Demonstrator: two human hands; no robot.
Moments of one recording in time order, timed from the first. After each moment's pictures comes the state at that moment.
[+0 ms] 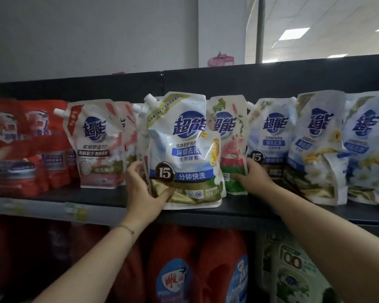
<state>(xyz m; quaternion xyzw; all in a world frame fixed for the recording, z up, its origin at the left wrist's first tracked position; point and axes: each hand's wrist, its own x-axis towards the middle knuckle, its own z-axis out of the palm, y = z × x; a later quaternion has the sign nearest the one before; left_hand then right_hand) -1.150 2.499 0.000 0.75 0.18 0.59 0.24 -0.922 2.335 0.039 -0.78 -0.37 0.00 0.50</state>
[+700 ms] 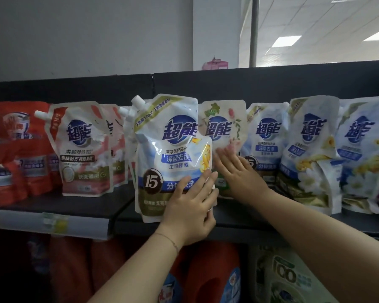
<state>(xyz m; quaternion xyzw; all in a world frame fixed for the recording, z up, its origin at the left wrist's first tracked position) -1.083 2.430 0.002 0.88 0.09 0.36 -0.30 -0.887 2.346 0.031 -0.74 -0.53 -0.42 0.01</state>
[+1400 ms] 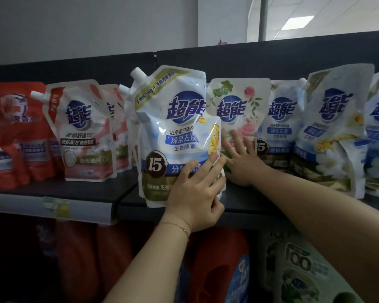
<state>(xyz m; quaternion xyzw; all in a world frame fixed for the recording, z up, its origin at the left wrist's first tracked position) -1.082 2.434 -0.004 0.86 0.07 0.41 -0.29 -0.884 2.376 0.037 -0.81 -0.50 -0.28 -0.11</state>
